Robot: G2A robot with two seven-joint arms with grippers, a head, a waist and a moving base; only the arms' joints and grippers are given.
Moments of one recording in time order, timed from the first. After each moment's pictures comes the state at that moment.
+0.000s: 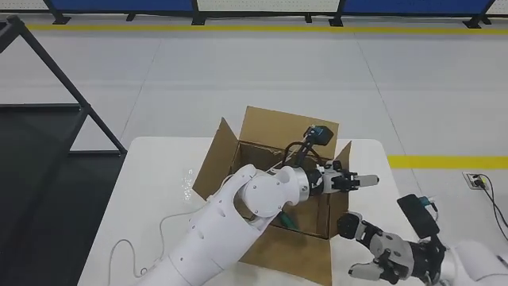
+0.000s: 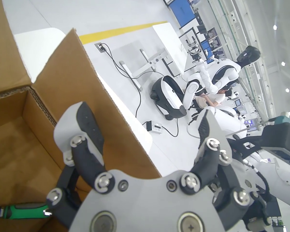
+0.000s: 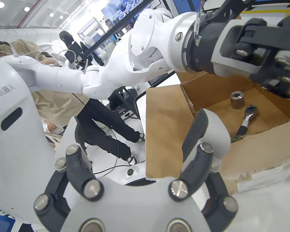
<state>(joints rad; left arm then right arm) 0.41 -1.56 -0.73 -1.18 0.15 -0.13 -0.63 -1.34 -0.81 1.53 -1.94 0.11 -0.77 0.80</state>
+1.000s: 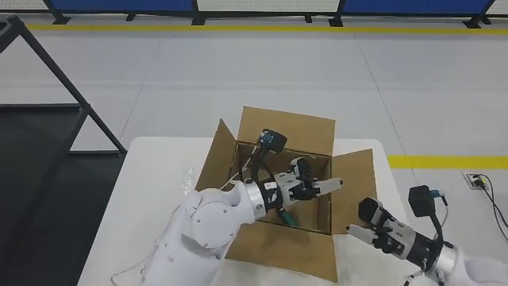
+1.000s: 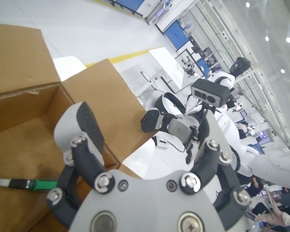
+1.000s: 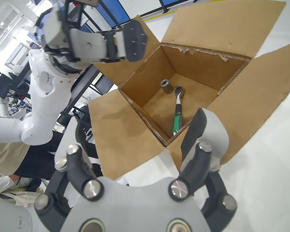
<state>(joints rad) 0.80 -1.44 -1.09 -1.69 0.37 -0.17 -0.71 -1.43 -0.83 1.62 -1.96 -0.14 -0.44 0.58</state>
